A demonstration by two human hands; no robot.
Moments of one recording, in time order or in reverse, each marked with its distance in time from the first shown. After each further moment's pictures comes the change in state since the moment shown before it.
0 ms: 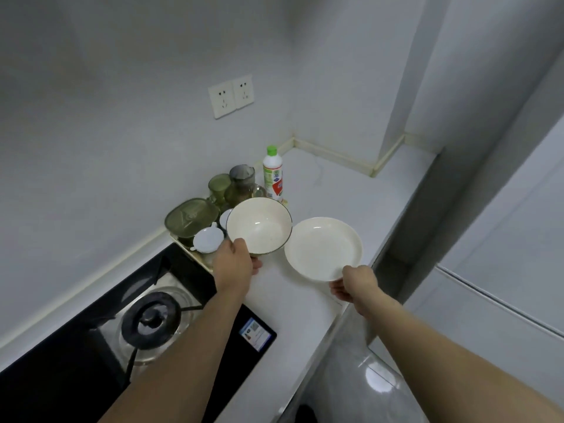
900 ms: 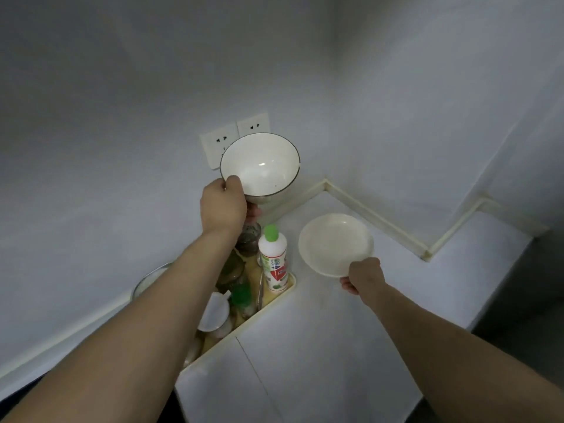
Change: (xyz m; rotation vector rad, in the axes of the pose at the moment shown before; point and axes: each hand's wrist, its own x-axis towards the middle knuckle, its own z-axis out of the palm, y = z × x) left_hand 0.226 0.201 0.140 -0.033 0.172 0.113; right_hand 0.287 -0.212 0.068 -0.189 -0.102 -0.123
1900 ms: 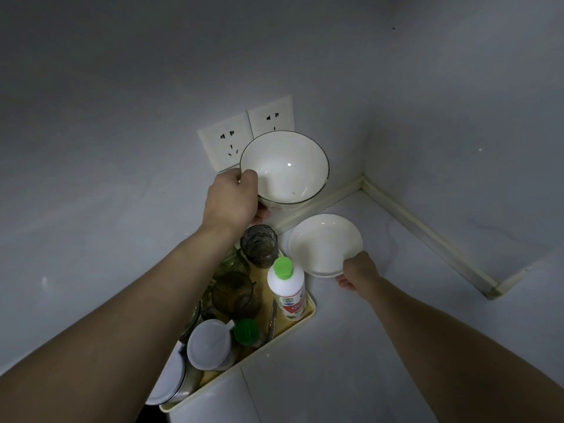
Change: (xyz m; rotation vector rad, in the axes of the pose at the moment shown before) left_hand 0.095 -0.013 0.036 0.227 -0.052 0.003; right_hand 0.129 -0.019 0.100 -0.201 -0.210 0.059
